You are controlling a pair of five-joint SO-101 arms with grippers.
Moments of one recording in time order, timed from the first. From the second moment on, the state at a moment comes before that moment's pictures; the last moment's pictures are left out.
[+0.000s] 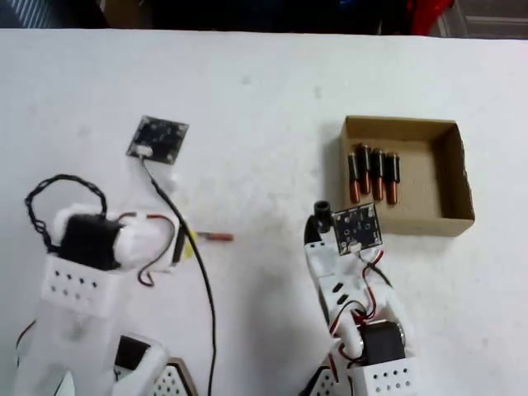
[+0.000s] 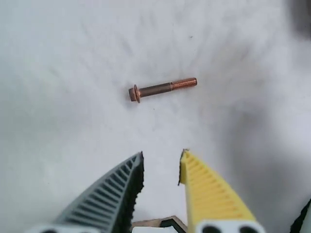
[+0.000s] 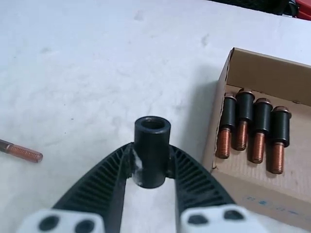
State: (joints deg) left arm 9.8 -44.4 28.5 96.4 7.1; right arm -14.6 -102.5 90.3 48.3 7.4
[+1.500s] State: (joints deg) left arm 9.7 -44.5 70.9 46.6 47.1; right arm -14.6 -102.5 90.3 48.3 7.4
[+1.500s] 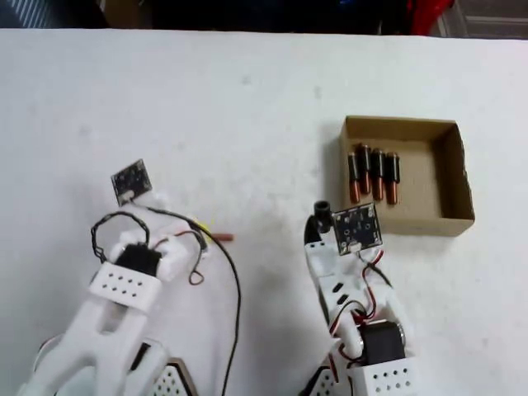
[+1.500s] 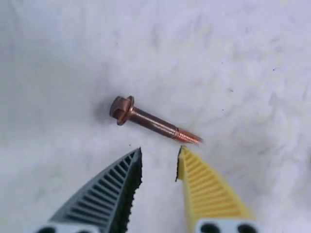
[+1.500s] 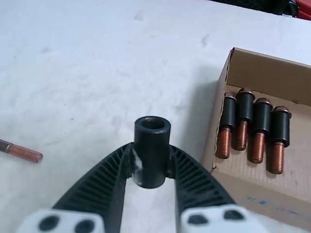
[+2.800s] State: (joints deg) left arm 6.1 -44.5 73.9 42.1 47.1; right arm -14.6 -102.5 90.3 48.3 7.4
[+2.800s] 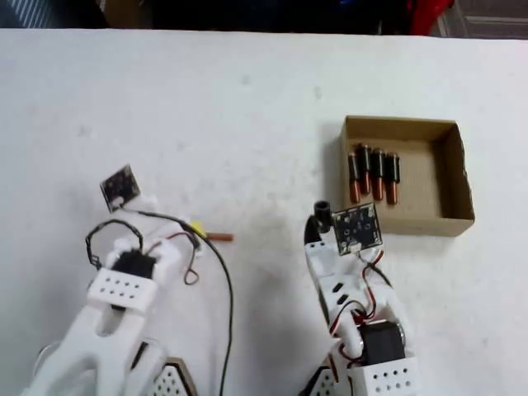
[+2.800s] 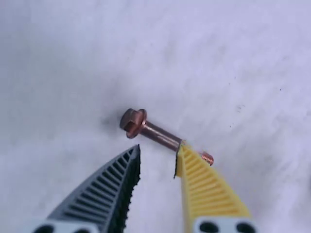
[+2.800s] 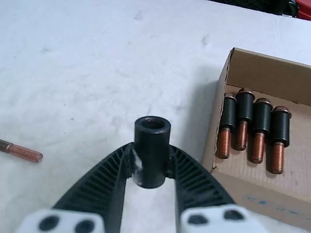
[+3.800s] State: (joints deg) left arm 8.0 -44.3 44.5 69.1 45.1; right arm -14.2 -102.5 90.3 48.3 7.4
